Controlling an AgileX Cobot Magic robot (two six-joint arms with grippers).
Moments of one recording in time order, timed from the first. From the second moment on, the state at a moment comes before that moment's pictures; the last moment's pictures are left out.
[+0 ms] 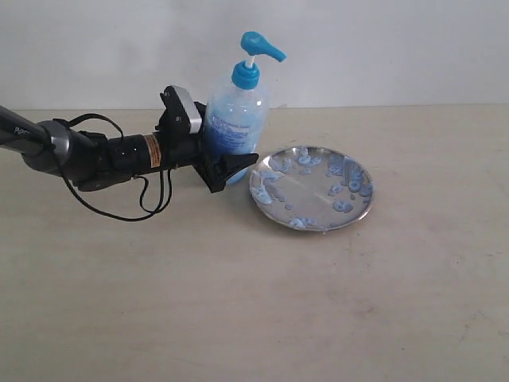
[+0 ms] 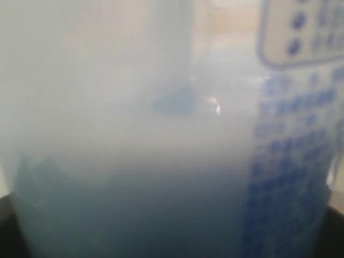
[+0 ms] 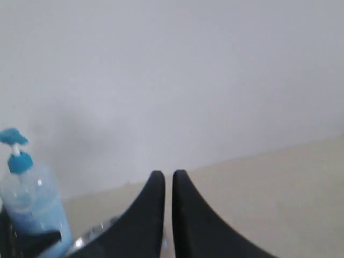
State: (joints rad) left arm -0.24 2.47 -1.50 1.03 -0.97 -0.24; right arm -0.09 0.01 0.00 0.08 -0.04 0.20
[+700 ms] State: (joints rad) left arm -0.24 2.45 -1.50 1.03 -0.90 -0.24; right arm 0.02 1.57 -0.96 -0.93 -0.83 0.56
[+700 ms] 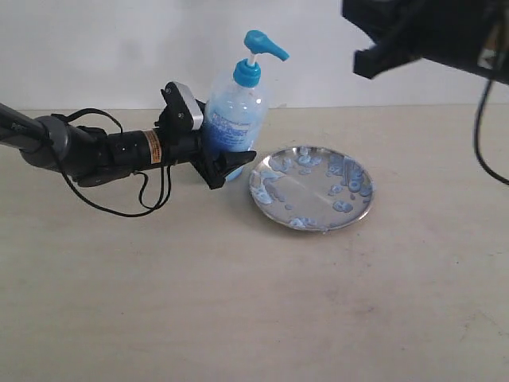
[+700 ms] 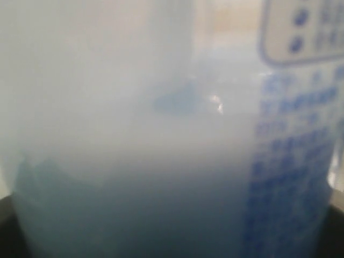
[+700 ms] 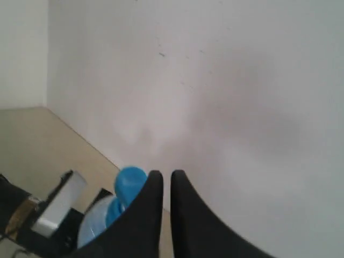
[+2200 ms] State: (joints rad) left arm -0.24 2.45 -1.50 1.02 -0.87 -0.24; right arm 0.22 1.86 -1.35 -0.80 -0.51 0.34
